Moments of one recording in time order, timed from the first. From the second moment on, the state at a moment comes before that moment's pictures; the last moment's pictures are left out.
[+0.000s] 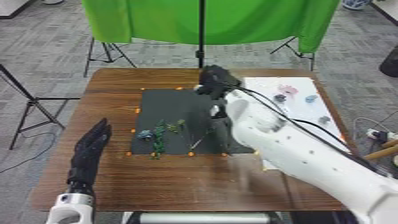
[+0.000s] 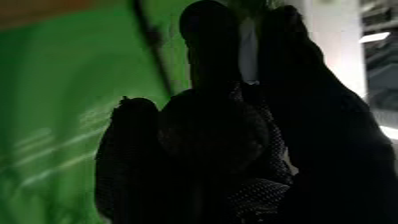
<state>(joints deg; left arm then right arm) 124.6 -71.3 -96.1 -112.4 63.5 5.0 14.3 -47.7 -63.3 28.1 -84.1 -114.7 8.6 21.2</state>
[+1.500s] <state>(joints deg) 122.7 -70.2 -94.6 -111.8 63.8 3.3 14.9 -44.8 -79.4 21.0 -70.4 -114.7 3.4 21.3</state>
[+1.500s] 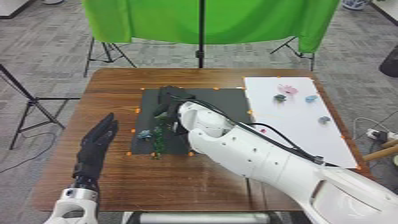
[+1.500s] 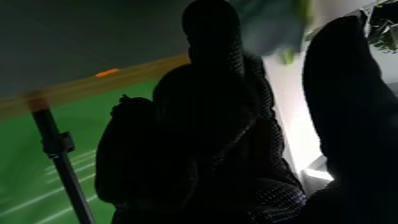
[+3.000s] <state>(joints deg) 124.8 -71.3 -96.0 -112.6 64.9 2.3 12.9 -79.4 -36.3 68.1 -95.8 -118.5 -16.1 40.3</state>
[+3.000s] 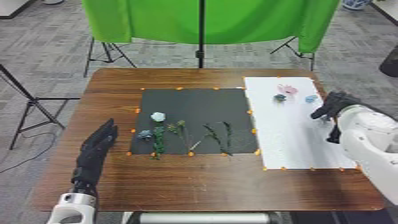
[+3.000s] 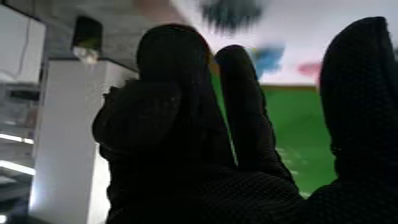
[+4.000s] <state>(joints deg) 125.1 -71.5 -96.2 -112.8 64.9 0.9 12.1 -52.7 -47.7 30.5 -100.9 -110.5 6.4 17.7</state>
